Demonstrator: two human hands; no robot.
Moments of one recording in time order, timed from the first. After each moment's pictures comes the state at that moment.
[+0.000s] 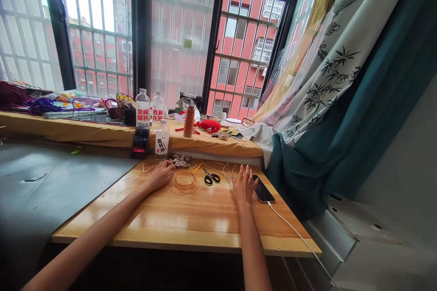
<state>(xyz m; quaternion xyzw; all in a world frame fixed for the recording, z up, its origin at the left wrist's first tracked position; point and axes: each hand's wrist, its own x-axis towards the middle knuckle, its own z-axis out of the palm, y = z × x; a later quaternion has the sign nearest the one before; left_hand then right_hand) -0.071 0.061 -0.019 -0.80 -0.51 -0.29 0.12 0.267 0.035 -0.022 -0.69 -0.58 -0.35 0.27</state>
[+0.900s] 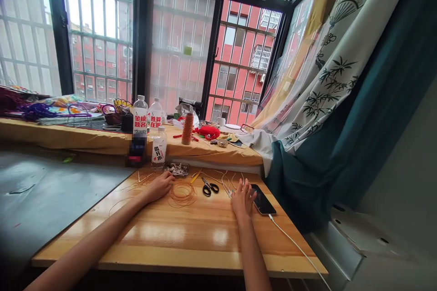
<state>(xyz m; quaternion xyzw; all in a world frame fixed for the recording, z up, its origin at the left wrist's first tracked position) -0.066 0.065 -0.017 -0.84 -0.46 -0.27 0.07 0.265 0.035 -0.023 -0.72 -0.58 -0.31 0.23</state>
